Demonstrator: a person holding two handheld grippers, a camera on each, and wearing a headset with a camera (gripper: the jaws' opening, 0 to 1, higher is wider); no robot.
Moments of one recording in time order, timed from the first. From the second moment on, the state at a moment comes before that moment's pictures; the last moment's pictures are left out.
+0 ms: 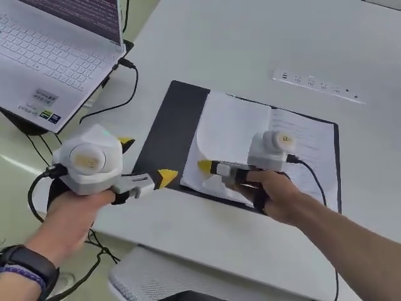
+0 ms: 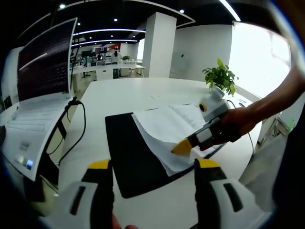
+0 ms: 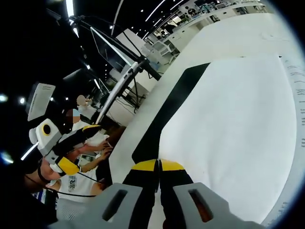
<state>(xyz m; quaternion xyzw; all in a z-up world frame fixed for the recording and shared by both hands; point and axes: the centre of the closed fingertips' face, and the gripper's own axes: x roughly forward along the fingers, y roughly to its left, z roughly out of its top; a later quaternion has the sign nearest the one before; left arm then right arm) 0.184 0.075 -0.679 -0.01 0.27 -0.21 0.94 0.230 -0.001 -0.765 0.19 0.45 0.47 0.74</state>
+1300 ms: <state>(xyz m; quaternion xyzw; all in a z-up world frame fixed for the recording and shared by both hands) 0.210 0.033 -0.690 0.00 0.29 -0.26 0.92 0.245 -0.026 -0.726 0.25 0.38 0.48 0.75</state>
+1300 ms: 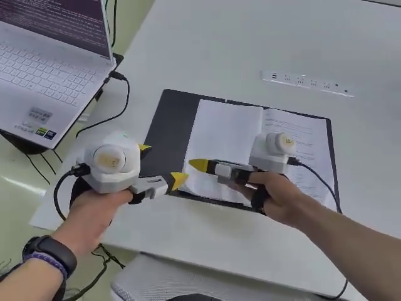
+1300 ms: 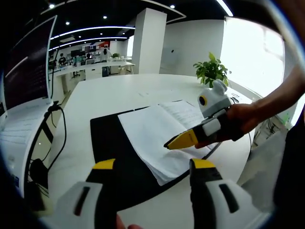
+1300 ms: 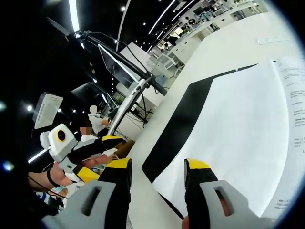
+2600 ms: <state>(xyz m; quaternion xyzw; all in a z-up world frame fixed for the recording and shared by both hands) 0.210 -0.009 -0.774 0.00 0.36 -0.30 0.88 0.245 -0.140 -0.705 0.25 0.35 0.39 0.81</state>
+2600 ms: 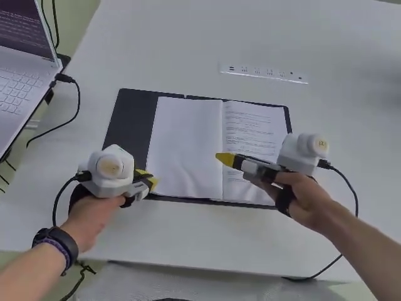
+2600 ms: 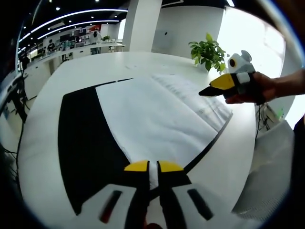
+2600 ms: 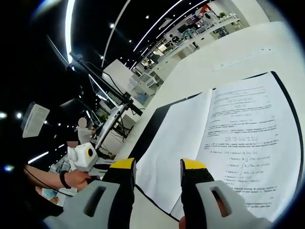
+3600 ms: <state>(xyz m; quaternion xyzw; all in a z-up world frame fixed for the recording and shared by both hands) 0.201 -0.004 -0.781 0.02 0.38 -0.28 0.88 0.284 -0.144 -0.704 0.23 0.33 0.40 0.82</state>
